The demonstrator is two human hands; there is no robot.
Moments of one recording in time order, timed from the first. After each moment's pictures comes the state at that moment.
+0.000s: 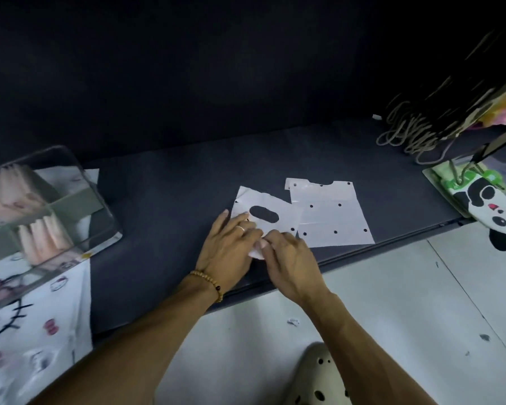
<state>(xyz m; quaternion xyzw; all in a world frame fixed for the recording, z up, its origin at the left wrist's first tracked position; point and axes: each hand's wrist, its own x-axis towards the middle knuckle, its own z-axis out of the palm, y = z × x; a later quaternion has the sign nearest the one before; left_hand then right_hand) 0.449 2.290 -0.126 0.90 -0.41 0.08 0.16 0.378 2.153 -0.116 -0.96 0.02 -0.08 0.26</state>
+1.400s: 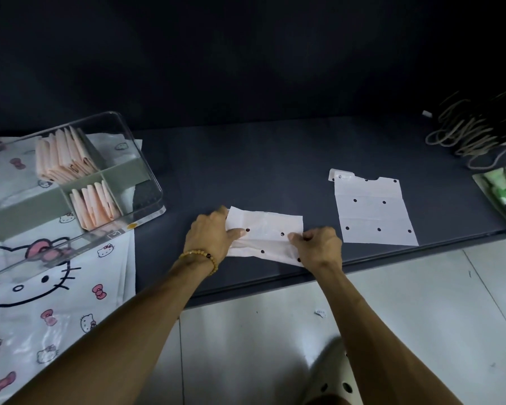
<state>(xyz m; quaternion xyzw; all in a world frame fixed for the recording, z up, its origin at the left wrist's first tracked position) 0.479 2.378 -0.145 0.96 -0.06 -0.13 0.25 0.417 2.187 -0.144 -0.86 0.37 0.07 0.34</state>
